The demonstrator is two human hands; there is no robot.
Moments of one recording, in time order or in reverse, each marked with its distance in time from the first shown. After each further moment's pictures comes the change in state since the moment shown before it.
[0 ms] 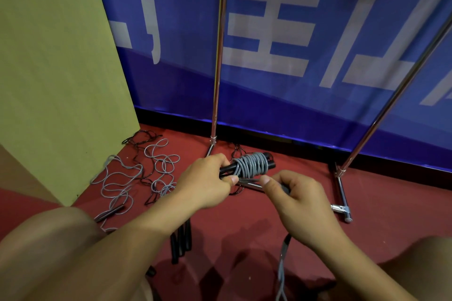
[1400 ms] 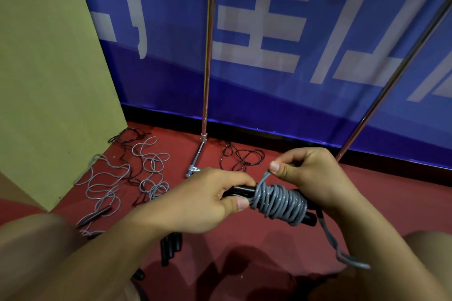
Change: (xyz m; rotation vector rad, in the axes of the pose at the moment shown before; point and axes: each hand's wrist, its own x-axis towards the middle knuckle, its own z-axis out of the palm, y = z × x) left_hand -0.030 0.015 -0.017 -0.236 -0.368 0.485; right_hand 0.043 0.008 -0.037 0.253 -0.120 0.191
